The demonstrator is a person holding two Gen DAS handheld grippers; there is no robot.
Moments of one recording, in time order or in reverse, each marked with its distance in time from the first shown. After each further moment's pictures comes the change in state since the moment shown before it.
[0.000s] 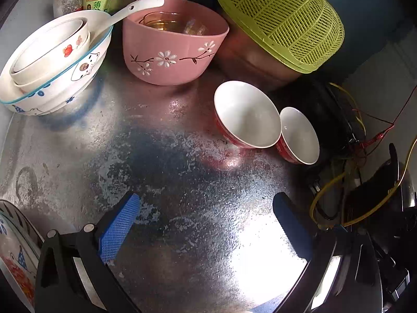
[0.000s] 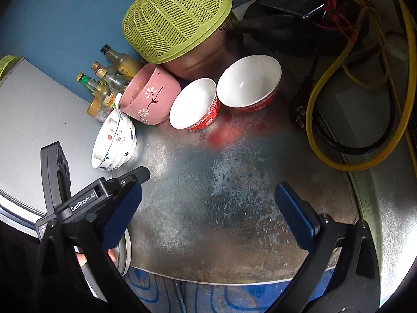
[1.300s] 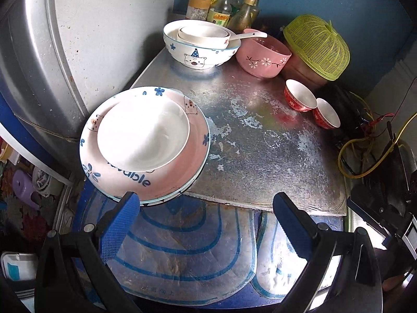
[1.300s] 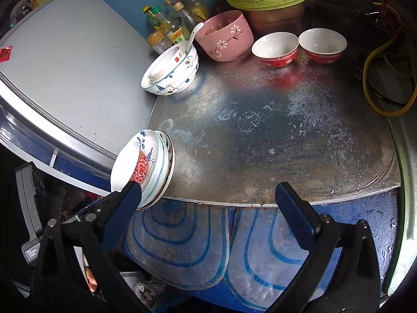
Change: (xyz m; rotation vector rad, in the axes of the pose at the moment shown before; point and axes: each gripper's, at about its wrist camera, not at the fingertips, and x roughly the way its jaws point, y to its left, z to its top) left arm -0.178 0.083 -0.198 -0.134 -0.156 0.224; right arm -0.045 0.086 -0.129 -0.226 0.113 0.080
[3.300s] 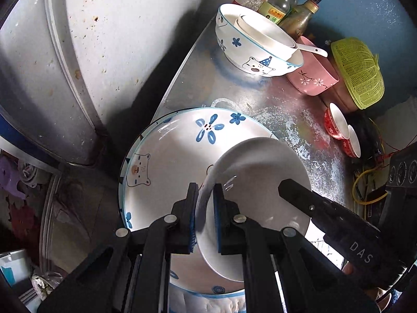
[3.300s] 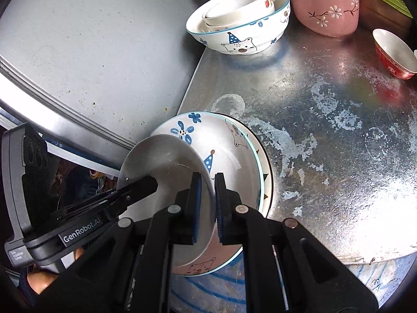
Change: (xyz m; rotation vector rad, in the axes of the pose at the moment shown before) left arm 0.074 0.133 0.081 -0.111 0.134 -0.092; right arm 0.186 0.145 0.029 -0.170 0.224 0.013
